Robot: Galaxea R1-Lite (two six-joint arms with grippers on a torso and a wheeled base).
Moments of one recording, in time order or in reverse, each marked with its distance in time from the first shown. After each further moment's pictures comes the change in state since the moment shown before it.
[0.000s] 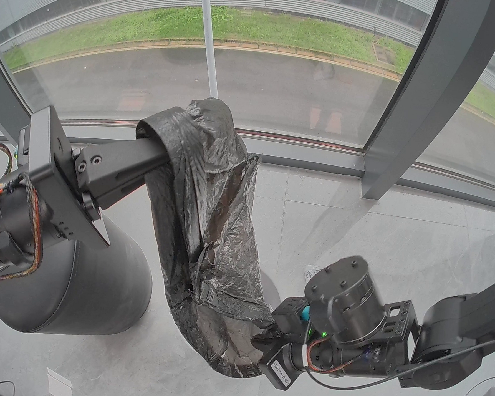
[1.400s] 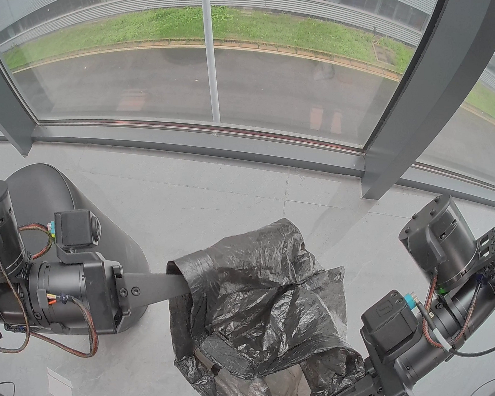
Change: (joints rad) left arm 0.049 0.069 0.250 -0.072 -0.186 0.397; right arm -0.146 -0.274 -0.227 0.820 0.759 -0.286
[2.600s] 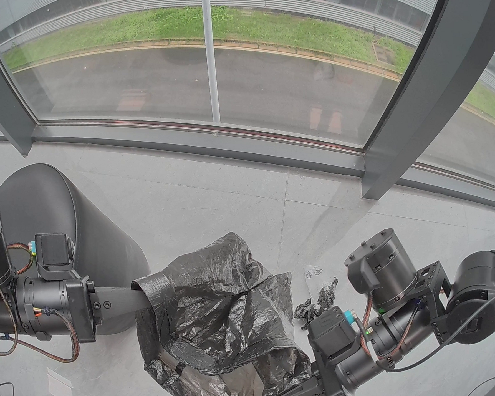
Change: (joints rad) left arm 0.128 -0.087 0.084 0.135 0.008 0.119; right arm -0.016 0.179 0.140 -0.380 0.122 0.011
